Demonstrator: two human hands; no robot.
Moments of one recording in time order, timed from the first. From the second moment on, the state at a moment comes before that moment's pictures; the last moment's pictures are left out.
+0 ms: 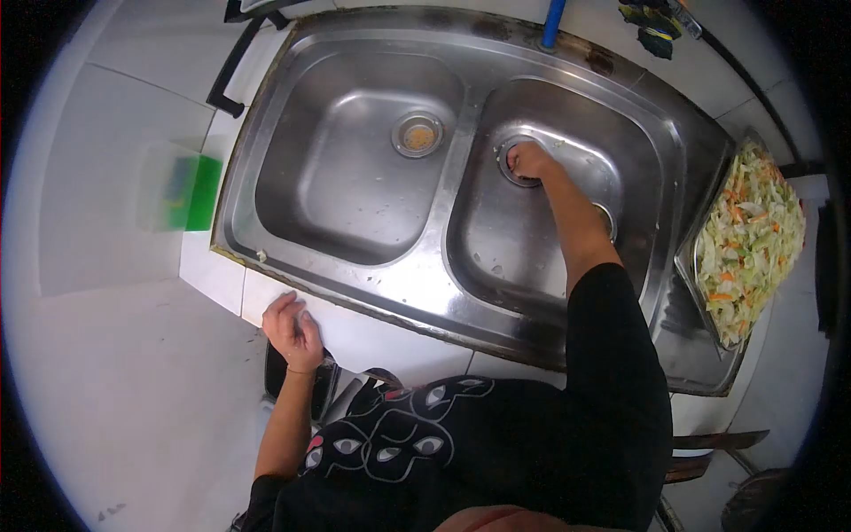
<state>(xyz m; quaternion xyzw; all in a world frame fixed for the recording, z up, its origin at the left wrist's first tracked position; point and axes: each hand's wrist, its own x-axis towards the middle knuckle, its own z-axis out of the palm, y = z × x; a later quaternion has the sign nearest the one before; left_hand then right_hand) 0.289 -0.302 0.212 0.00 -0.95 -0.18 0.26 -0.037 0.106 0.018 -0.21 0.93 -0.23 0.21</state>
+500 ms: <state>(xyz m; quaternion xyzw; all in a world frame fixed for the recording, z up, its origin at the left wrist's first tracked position) 0.292 -0.306 0.213 -0.02 -0.94 -0.18 0.29 -0.018 0.151 0.091 -0.05 0.77 -0.60 0.19</state>
